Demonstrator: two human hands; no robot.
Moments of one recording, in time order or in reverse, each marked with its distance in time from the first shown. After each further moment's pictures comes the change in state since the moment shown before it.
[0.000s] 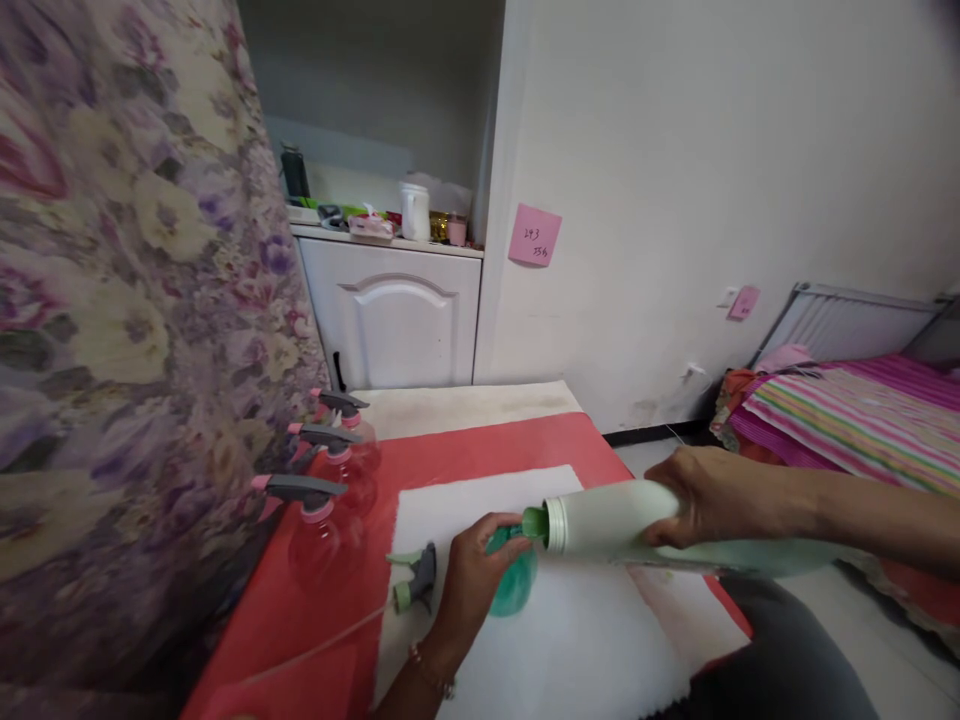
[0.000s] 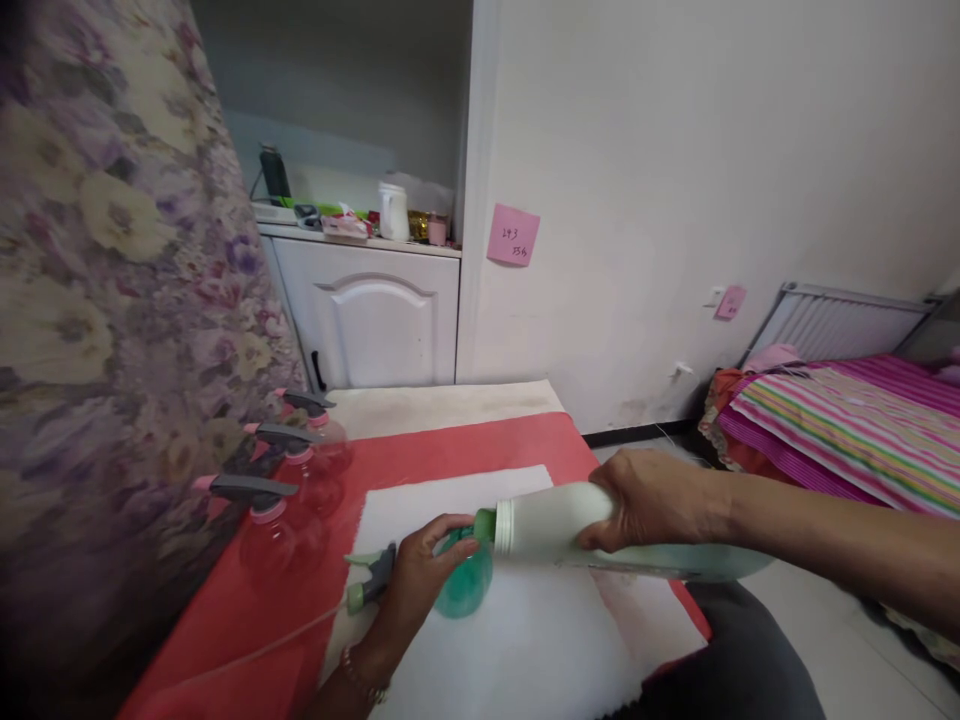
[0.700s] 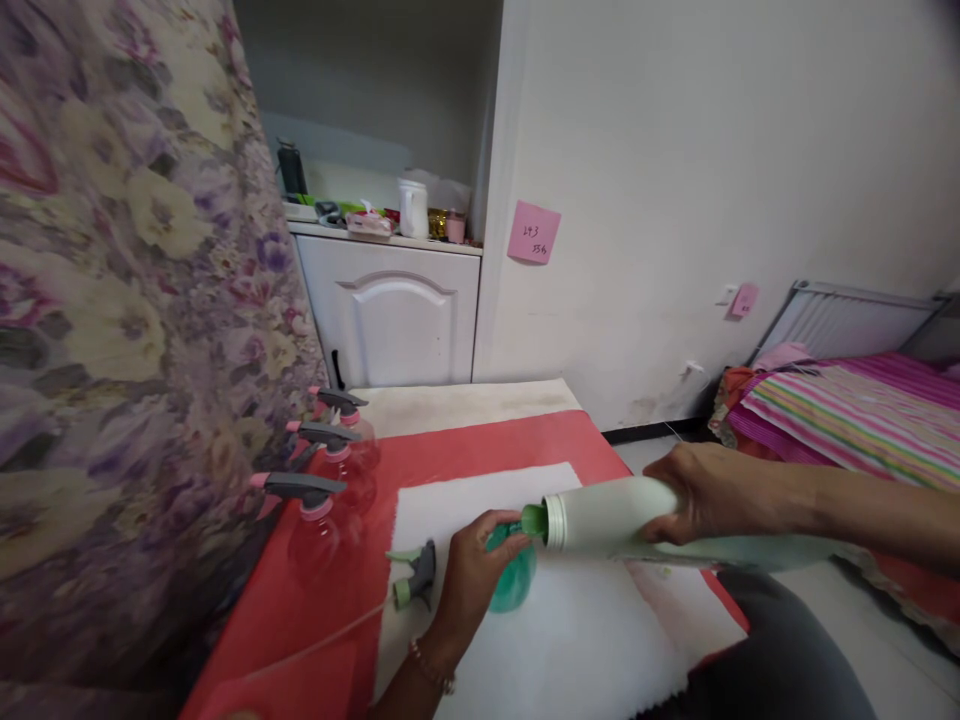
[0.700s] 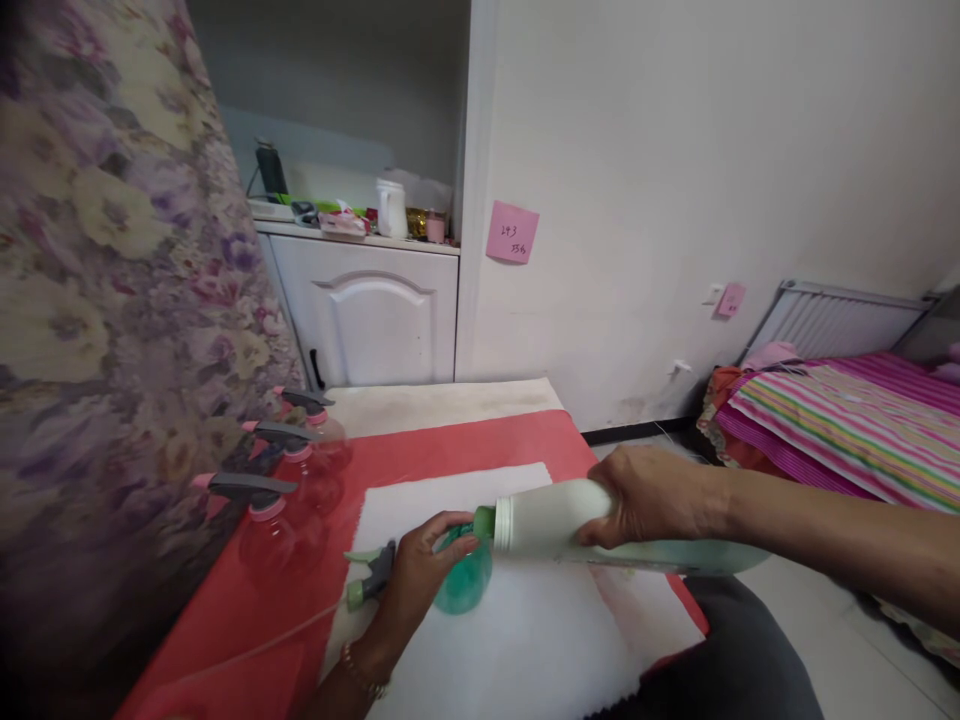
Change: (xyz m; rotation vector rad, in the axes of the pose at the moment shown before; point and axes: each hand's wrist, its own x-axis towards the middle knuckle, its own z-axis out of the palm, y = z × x) left_hand -0.001 0.002 0.000 0.018 -0.002 -0.010; right_hand 0.001 0.004 0.003 -0.025 0.016 -0.003
